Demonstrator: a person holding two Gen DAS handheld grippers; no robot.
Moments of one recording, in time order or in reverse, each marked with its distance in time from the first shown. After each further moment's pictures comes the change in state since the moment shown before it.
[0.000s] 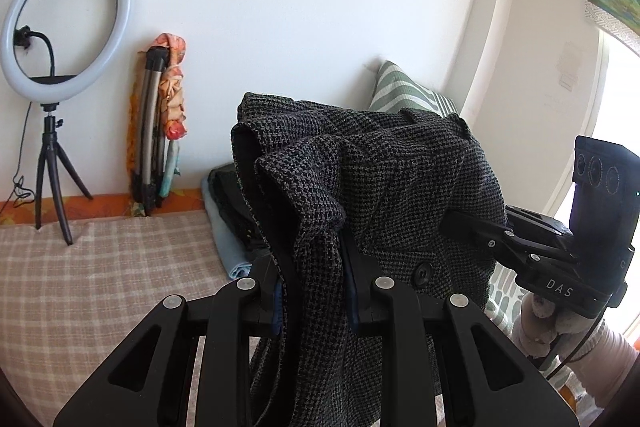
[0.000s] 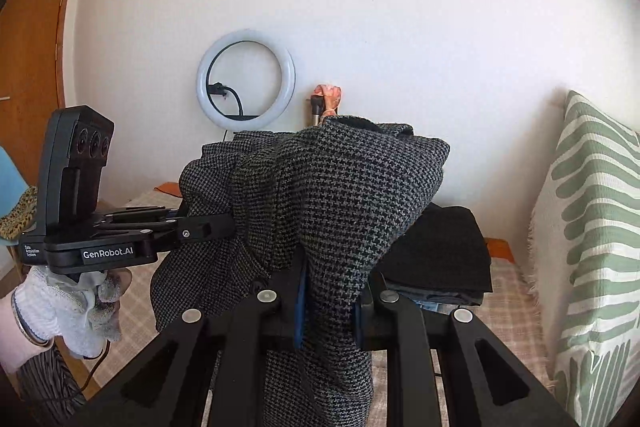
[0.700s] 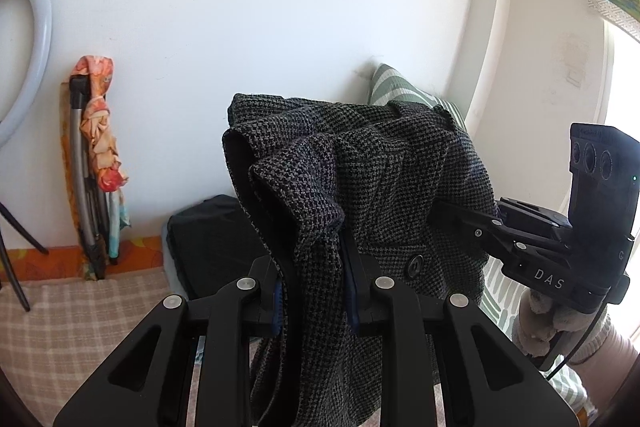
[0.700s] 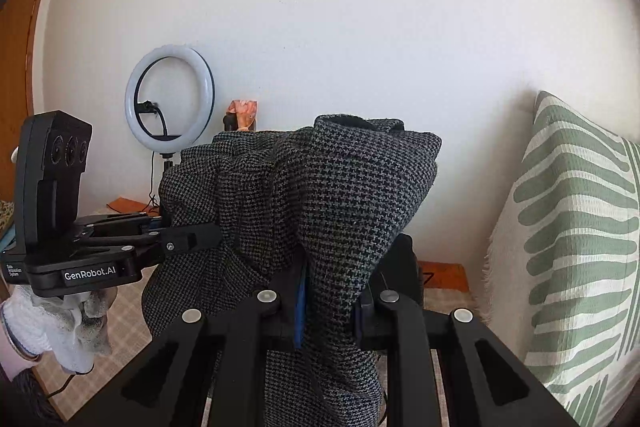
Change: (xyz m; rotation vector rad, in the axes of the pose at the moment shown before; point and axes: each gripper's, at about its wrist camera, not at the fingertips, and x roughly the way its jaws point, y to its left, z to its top) left arm 0.111 -0.023 0.059 0.040 -0.020 -0.007; right arm 0.050 -0.114 0.043 0.003 -0.010 -0.083
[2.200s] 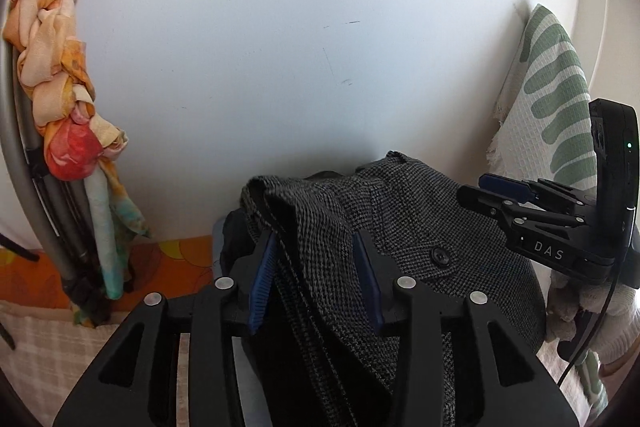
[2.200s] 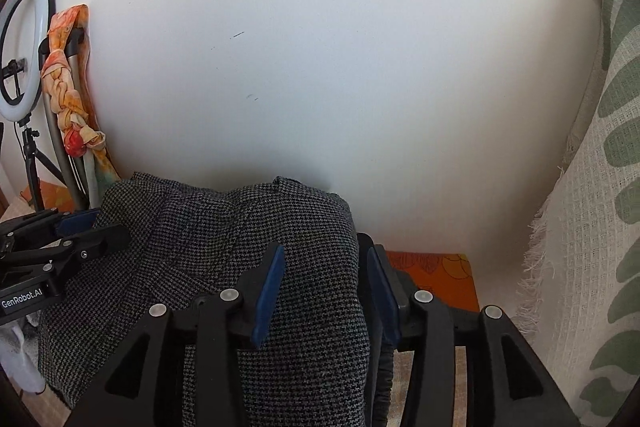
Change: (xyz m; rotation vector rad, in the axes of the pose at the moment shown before) left arm 0.185 0.117 -0.001 -0.075 0.137 0.297; right arm 0.265 -0.108 -0.009 0.064 0.252 -0.107
